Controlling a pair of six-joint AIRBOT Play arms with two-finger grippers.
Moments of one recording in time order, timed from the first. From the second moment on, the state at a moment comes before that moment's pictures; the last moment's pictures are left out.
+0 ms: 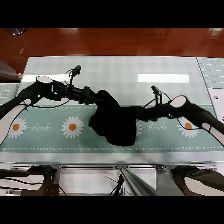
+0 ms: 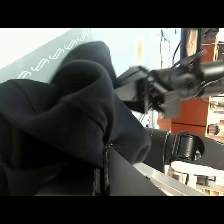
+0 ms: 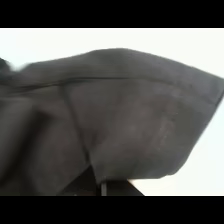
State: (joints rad) left arm -0.13 -1.57 1.03 0.31 -1.27 -0.92; right arm 0.23 -1.31 0.72 -0.69 0.85 1.34
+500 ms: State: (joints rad) left arm -0.03 -1.39 1.43 0.34 -1.25 -1.07; right arm 0.09 -1.26 1.50 -1.01 1.12 1.46
